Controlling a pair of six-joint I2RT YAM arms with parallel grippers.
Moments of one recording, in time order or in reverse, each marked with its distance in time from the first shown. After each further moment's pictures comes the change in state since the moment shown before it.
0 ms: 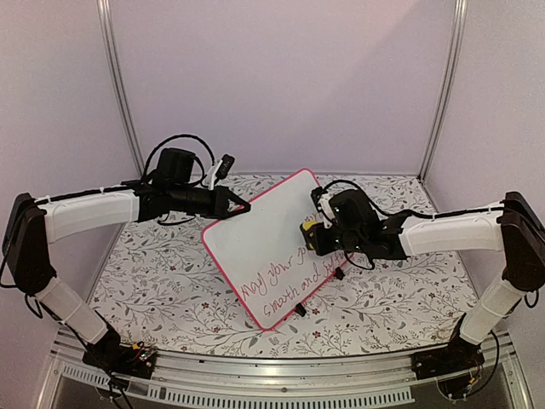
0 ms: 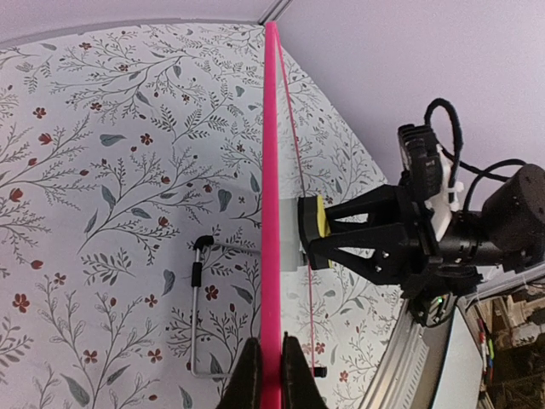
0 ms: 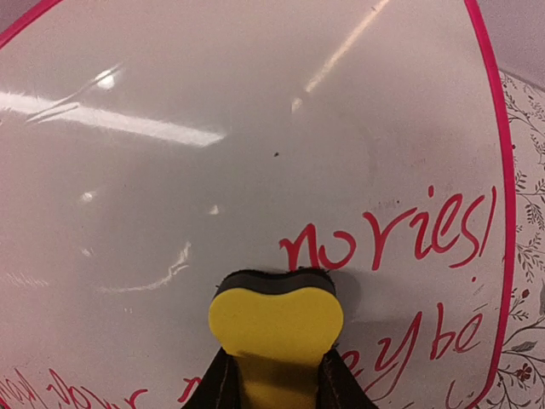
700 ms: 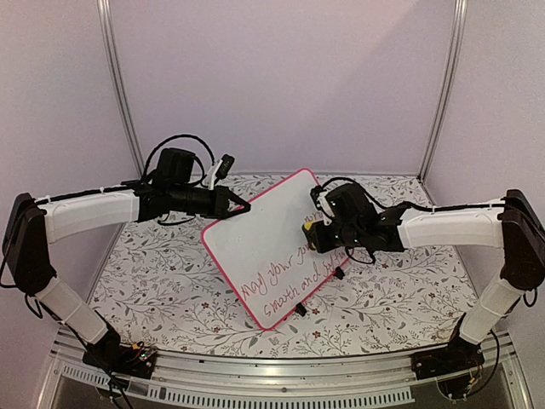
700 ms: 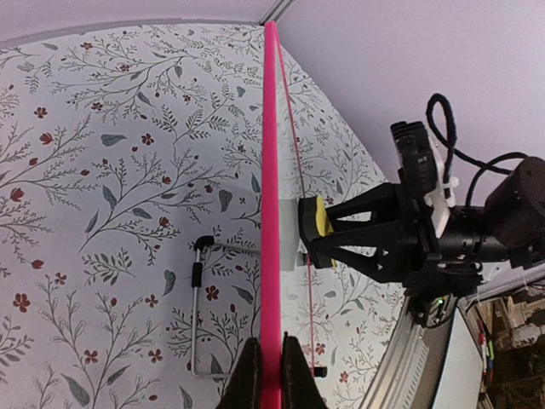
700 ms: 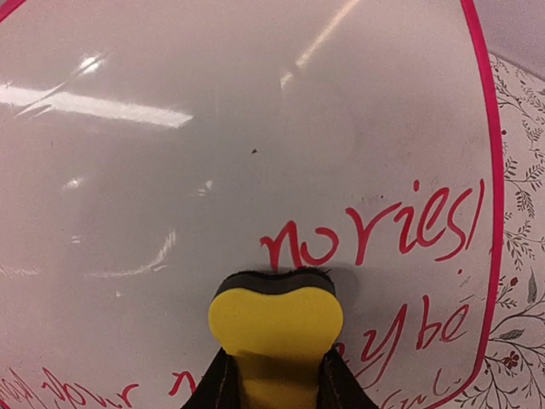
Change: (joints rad) left arm 0.000 0.000 0.000 0.000 -0.003 -0.003; right arm -0.007 0.001 0.044 -0.118 0.013 0.012
